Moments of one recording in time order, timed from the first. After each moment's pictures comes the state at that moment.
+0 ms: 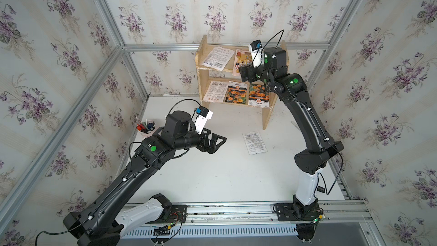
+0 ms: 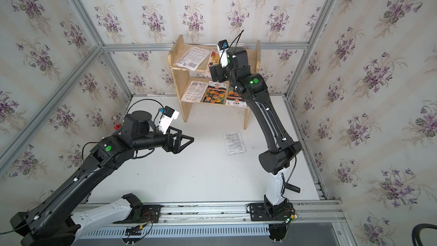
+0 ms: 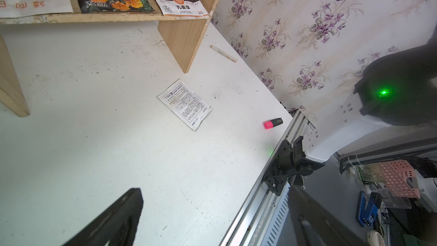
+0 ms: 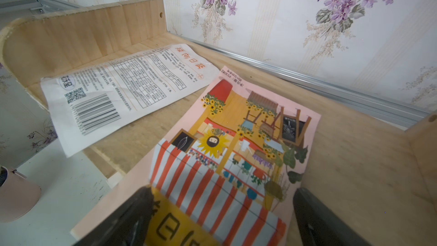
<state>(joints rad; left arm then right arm) -0.62 1.04 1.23 -0.72 0.38 -0.31 0.51 1.93 2.44 -0.82 0.14 -0.08</state>
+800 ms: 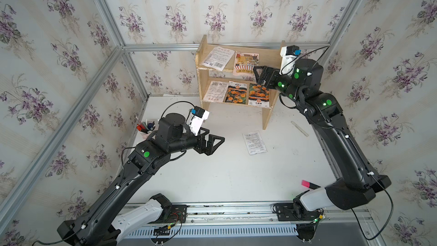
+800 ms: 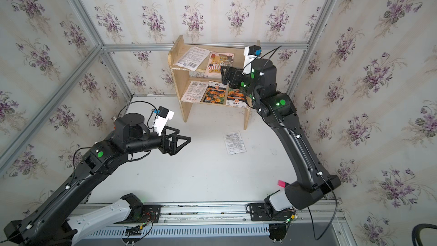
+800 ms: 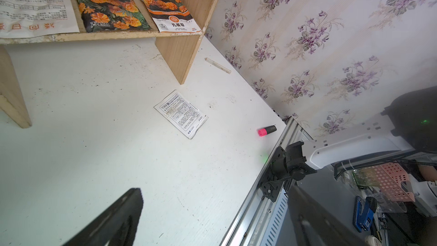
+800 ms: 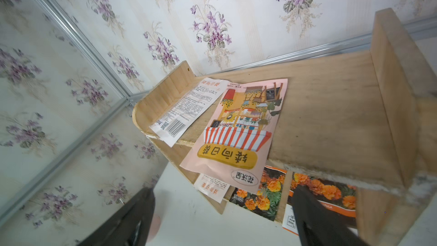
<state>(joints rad) -0.62 0.97 1.21 -0.70 0.38 -0.32 0.45 1.43 1.82 -0.56 0.01 0.49</state>
